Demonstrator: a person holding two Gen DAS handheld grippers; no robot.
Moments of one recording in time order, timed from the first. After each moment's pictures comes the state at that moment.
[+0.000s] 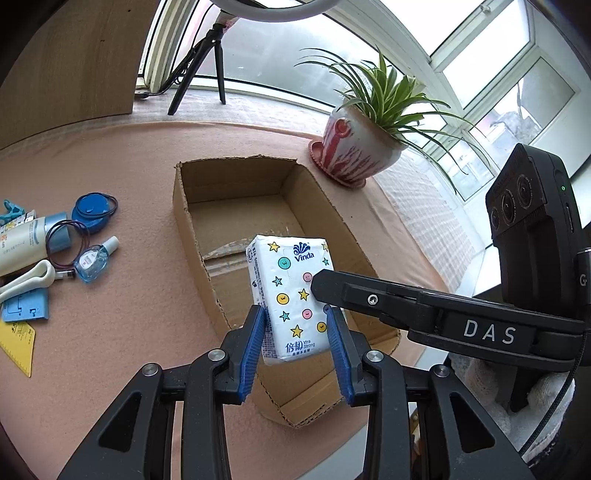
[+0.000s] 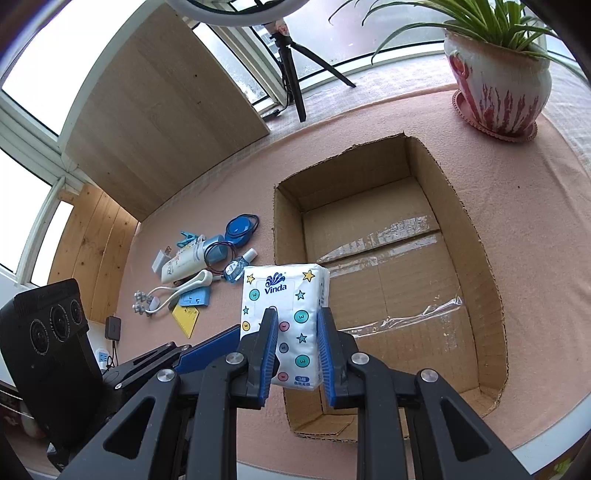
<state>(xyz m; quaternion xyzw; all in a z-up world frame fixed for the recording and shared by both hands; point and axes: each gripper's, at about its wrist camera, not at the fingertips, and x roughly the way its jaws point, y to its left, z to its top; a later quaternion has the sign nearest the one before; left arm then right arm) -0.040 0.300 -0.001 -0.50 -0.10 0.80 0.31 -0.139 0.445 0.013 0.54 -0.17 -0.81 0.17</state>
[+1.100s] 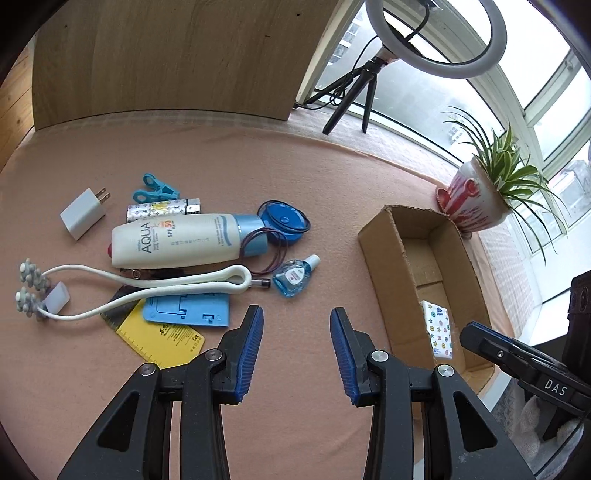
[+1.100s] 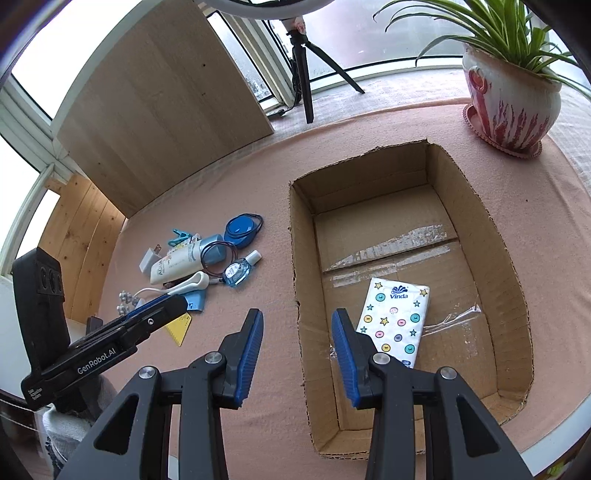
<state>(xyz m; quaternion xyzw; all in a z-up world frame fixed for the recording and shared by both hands) -0.093 0.131 -0.025 -0.52 -0.13 0.84 0.13 -0.135 0.396 0.009 0.53 -0.13 -0.83 0.15</state>
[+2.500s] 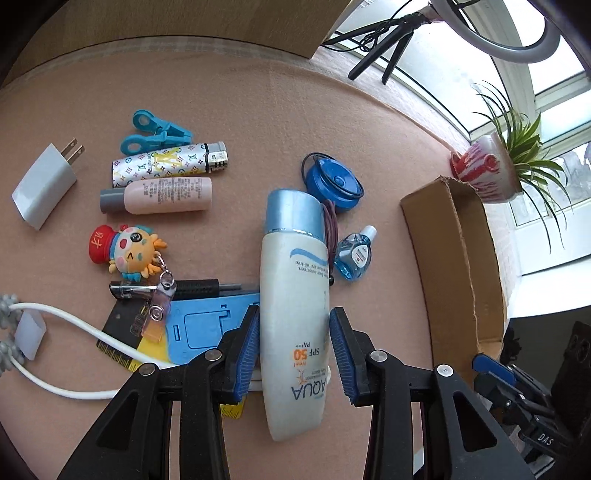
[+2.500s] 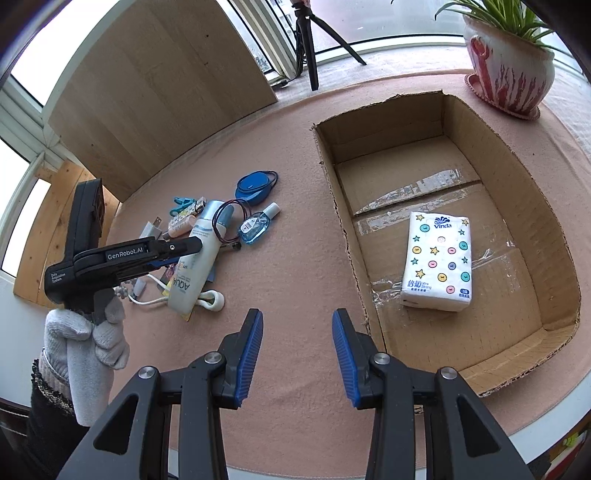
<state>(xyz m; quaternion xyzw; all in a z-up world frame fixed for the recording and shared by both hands) -0.141 0.099 -0.097 -0.61 -0.15 0.75 0.20 -0.104 0.355 -0.012 0.55 -0.14 -0.81 0.13</state>
